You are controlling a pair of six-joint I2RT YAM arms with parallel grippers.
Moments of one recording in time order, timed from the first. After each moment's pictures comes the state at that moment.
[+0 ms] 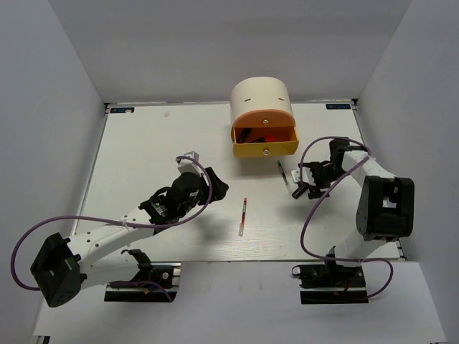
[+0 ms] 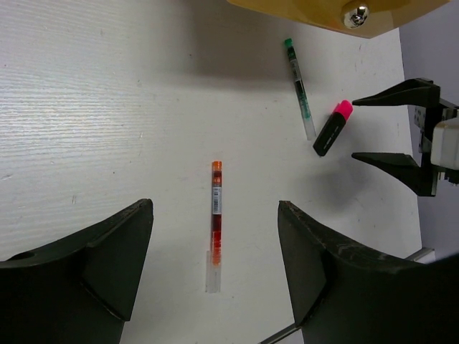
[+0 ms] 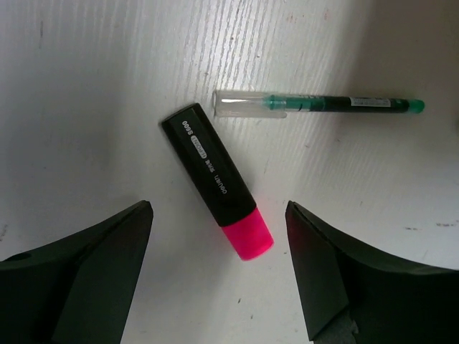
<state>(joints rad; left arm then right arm) -0.85 1.07 0.65 -0.07 -0.30 -0.85 -0.03 1.62 1.02 -0.90 -0.61 -1.95</state>
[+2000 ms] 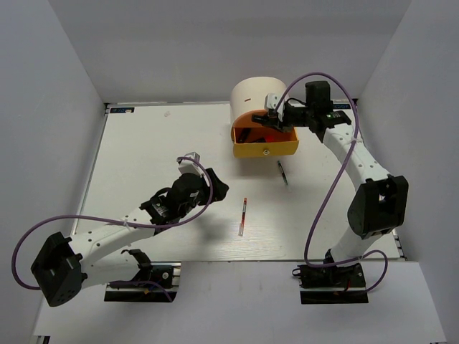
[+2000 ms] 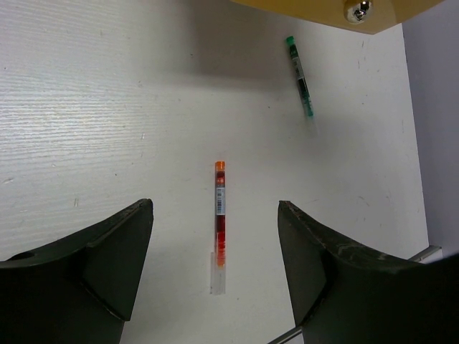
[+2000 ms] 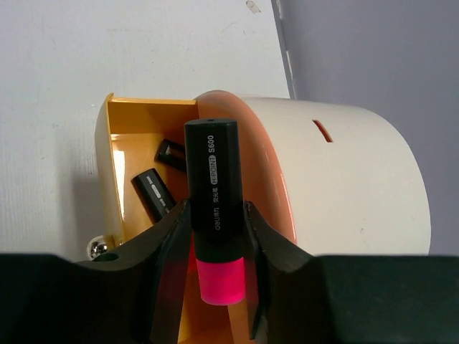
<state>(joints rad) -0.85 1.08 0.63 -0.05 -0.30 -0.83 0.27 1.68 1.53 -0.42 -0.85 -1.03</state>
